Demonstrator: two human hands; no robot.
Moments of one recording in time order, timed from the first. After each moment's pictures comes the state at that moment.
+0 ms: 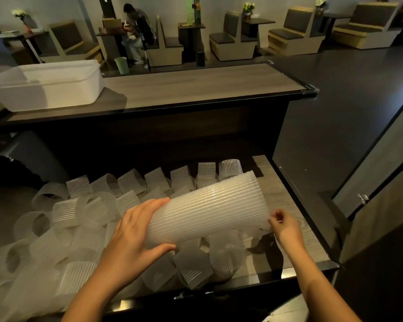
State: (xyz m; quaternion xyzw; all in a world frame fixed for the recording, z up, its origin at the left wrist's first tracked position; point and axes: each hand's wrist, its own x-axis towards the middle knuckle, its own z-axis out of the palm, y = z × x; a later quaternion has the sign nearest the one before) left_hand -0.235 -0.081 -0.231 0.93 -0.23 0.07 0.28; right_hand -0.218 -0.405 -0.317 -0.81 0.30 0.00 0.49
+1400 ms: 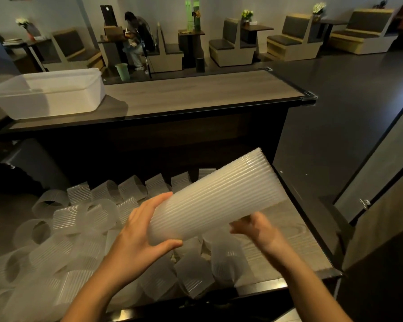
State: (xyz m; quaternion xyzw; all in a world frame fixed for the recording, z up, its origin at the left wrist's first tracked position) left_hand -0.231 -0.095 -0.205 0.90 -0.22 0.03 0.37; right_hand -0.247 -0.338 -0.224 -0.74 0.03 0.10 0.67
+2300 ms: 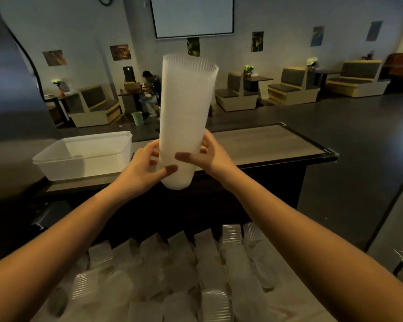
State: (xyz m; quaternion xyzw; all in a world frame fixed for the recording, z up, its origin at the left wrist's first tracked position) left_hand -0.059 -0.071 -0.052 0.89 -0.20 0.07 0.41; right_hand -0.056 -0.245 -0.060 -0.75 -0.16 -0.07 0.64
